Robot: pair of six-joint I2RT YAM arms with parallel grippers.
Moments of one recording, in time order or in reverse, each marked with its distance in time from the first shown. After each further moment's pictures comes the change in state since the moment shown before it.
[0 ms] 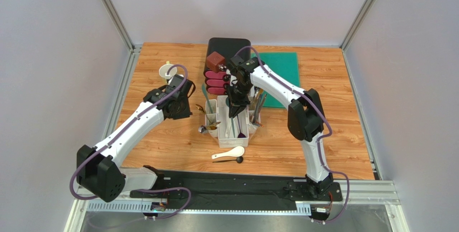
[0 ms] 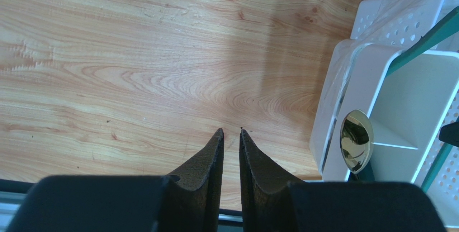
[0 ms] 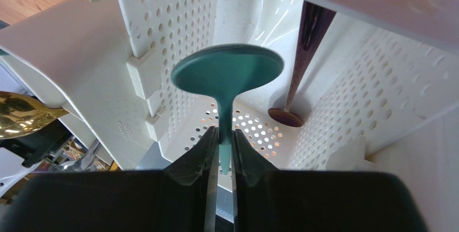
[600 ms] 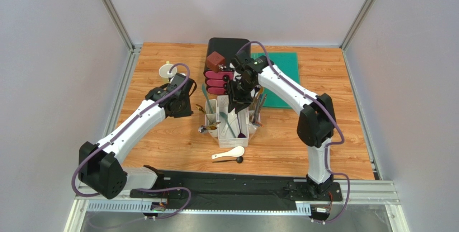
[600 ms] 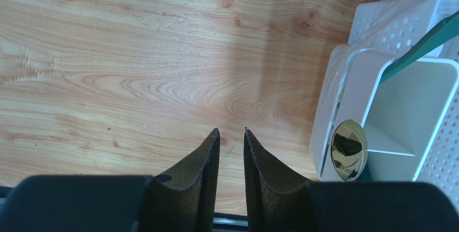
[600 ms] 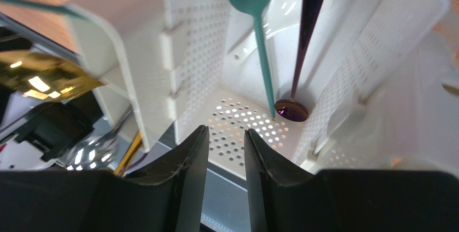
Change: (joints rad) left arm 0.001 0.028 0.015 0.016 0.001 0.032; right arm 0.000 -0.105 -0.074 0.061 0.030 0.041
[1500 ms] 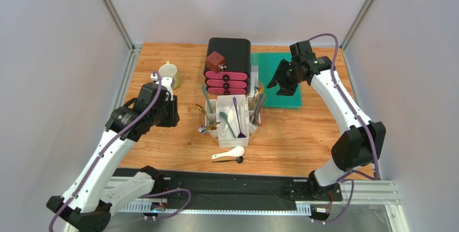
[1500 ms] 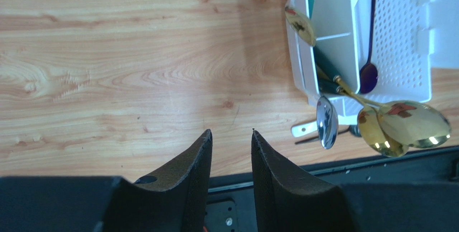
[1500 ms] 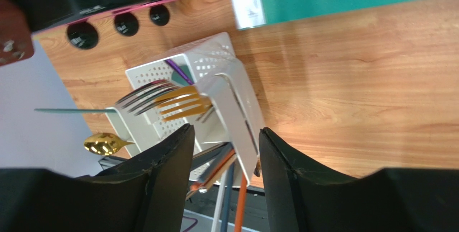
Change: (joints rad) left arm 0.013 -0.382 0.056 -0.185 0.136 0.229; right arm -0.357 -0.452 -0.290 0.161 0.173 0.228
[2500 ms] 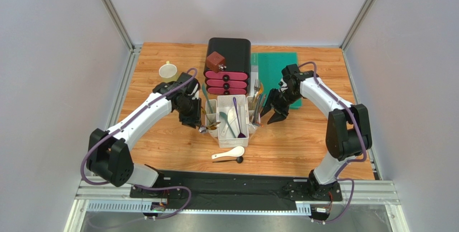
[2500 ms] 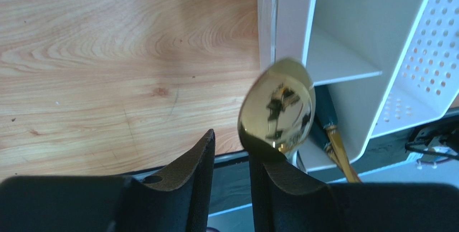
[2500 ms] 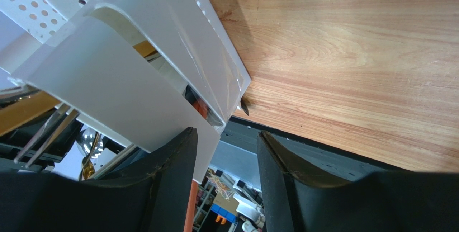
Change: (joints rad) left arm 0.000 0.490 -0.023 0.084 0.288 -0.121; right arm -0.027 0.110 -0.305 -0.005 -0.360 -0.063
